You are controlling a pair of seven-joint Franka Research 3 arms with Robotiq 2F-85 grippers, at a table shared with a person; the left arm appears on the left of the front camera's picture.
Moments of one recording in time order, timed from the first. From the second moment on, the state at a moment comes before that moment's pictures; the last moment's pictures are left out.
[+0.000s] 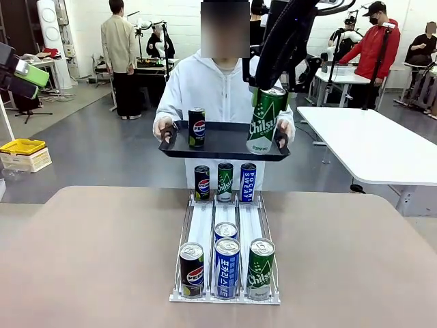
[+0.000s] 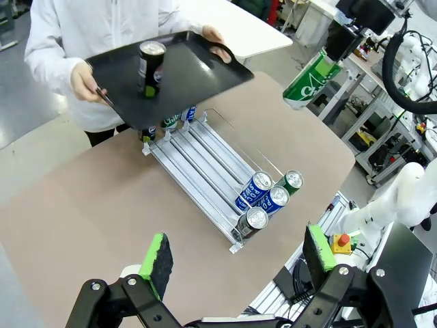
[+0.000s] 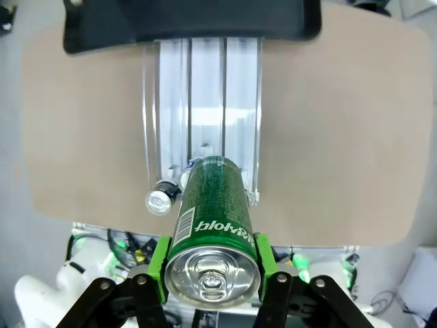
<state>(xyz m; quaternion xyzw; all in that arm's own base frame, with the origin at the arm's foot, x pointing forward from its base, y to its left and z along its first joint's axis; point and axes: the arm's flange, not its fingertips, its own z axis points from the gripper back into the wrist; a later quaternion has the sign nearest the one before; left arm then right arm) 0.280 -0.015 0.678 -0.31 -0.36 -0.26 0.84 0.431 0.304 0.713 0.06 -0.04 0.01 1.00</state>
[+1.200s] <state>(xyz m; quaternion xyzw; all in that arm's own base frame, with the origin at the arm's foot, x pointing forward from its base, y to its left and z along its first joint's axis) 0.280 -0.015 0.678 -0.31 -0.36 -0.26 0.84 0.451 0.317 0.708 0.05 -0.03 0.02 1.00</state>
